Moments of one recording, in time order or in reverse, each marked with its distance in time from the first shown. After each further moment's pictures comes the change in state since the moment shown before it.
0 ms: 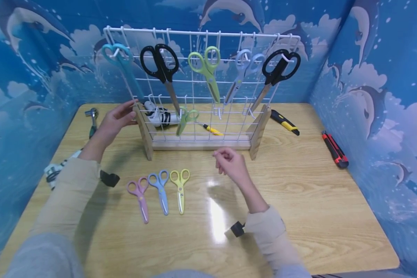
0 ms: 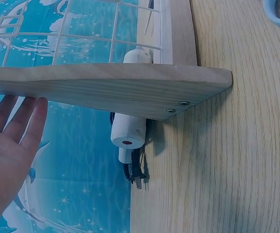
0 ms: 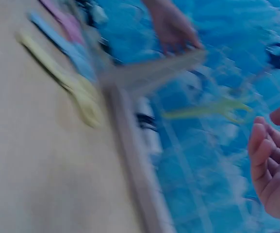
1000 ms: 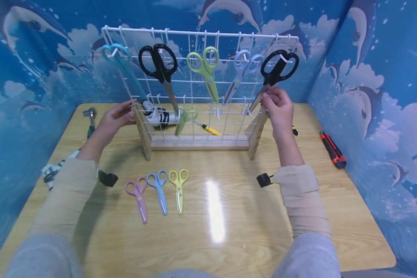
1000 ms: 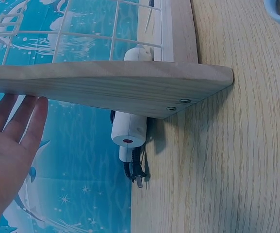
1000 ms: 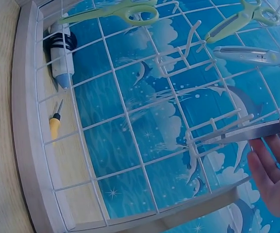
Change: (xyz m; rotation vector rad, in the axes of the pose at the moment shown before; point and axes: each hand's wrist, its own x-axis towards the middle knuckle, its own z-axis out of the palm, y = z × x) left_hand 0.002 -0.003 -0.001 0.027 0.001 0.008; right_hand 0.055 -0.128 -0.091 0.230 0.401 -0.147
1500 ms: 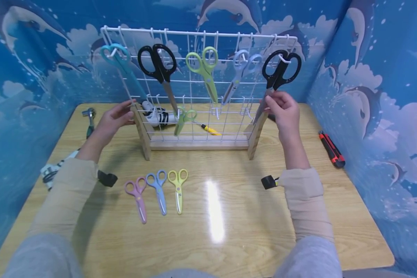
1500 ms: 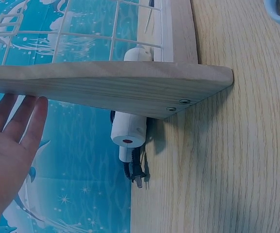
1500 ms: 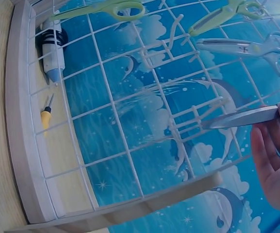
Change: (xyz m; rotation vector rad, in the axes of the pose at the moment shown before) left_hand 0.000 0.001 0.000 -0.005 0.002 -0.003; right_hand -0.006 -0.005 -0.015 0.092 -0.093 -0.065
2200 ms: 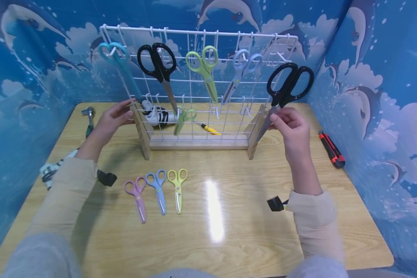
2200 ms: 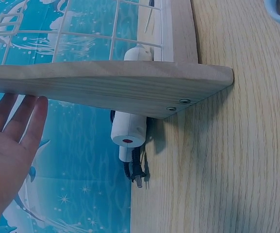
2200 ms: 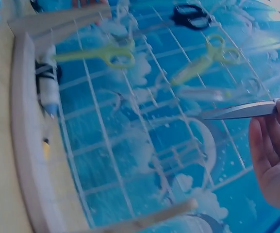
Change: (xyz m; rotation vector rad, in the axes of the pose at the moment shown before) left_hand 0.001 0.000 0.000 0.004 -0.003 0.005; right_hand -0.050 -0.021 -0.003 0.160 -0.106 -0.101
